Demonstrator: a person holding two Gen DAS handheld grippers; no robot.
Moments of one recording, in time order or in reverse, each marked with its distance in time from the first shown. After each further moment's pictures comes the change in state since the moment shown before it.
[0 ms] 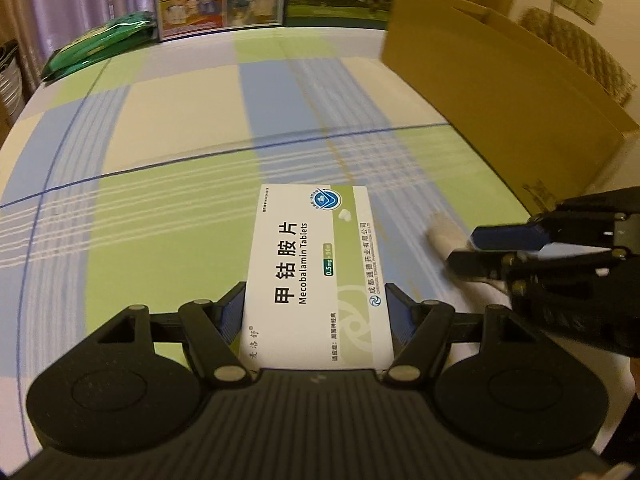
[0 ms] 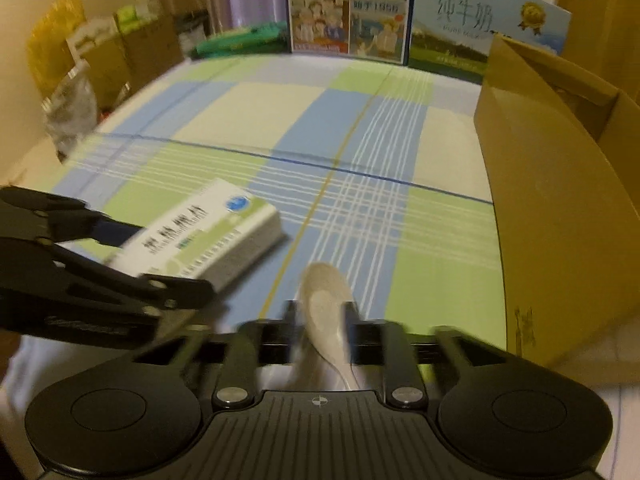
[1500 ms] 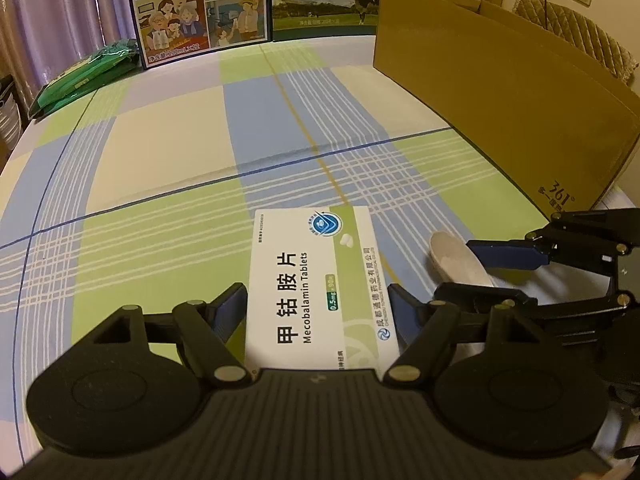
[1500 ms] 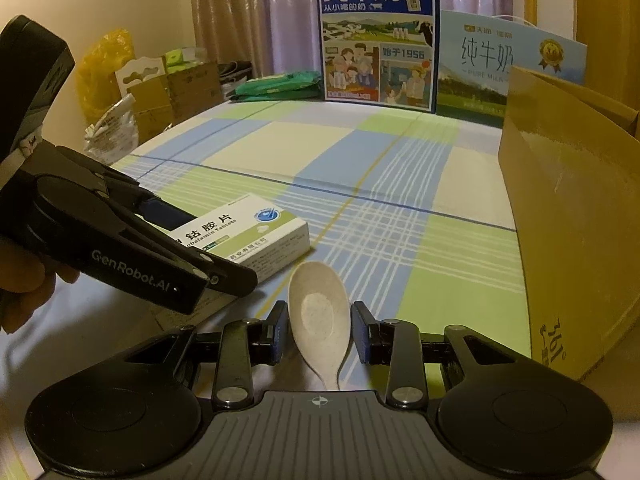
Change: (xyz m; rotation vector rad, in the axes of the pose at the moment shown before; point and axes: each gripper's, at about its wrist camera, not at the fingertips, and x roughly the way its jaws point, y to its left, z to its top) left arm 0.024 -0.011 0.016 0.068 -0.047 0.057; right arm 0.020 -0.015 -0.031 -0.103 -0.183 0.089
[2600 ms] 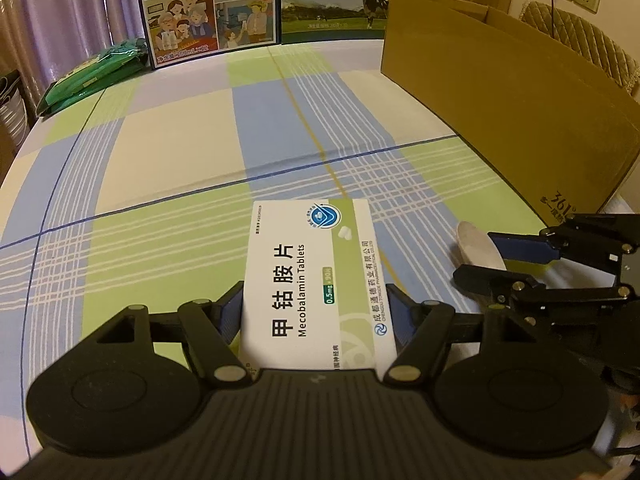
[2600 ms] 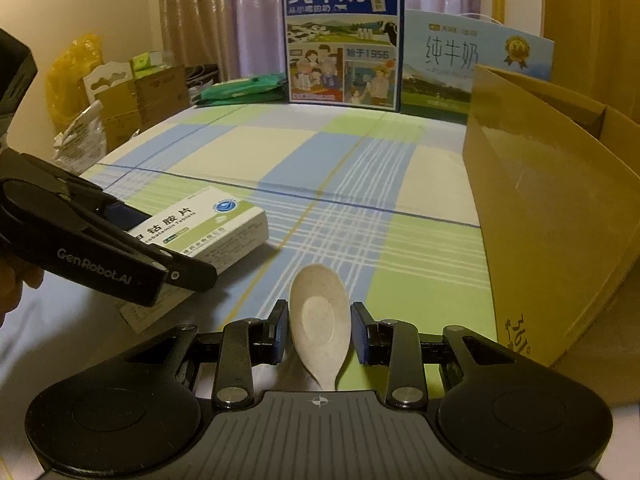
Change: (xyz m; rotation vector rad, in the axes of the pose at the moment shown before) left arm -0.008 0.002 0.004 -0.021 0.004 0.017; right arm -0.006 -0.006 0.005 0.052 0.006 -0.105
